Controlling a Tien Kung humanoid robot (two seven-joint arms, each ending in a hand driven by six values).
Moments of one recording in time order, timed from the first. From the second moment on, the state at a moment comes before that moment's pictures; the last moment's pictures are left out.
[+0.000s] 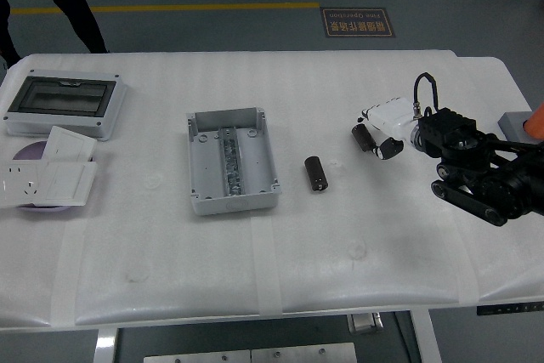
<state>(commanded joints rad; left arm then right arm) -0.08 0.18 -0.50 -0.21 0.76 -0.21 0.42 0.98 -0.42 0.05 0.86 -1.72 -0.06 -0.15</state>
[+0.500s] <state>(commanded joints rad) -0.08 0.18 -0.50 -0.21 0.76 -0.20 0.41 0.97 -0.41 0.05 0.86 -1.70 -0.07 -0.14</state>
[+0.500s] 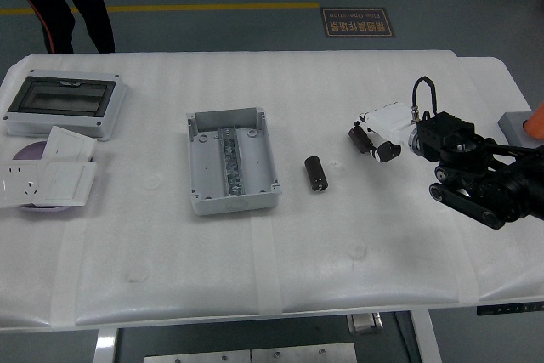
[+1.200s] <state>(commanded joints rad) -0.08 0.18 -0.51 -0.21 0.78 -0.19 0.40 0.97 -0.40 0.06 0.88 -1.71 -0.06 -0.12</state>
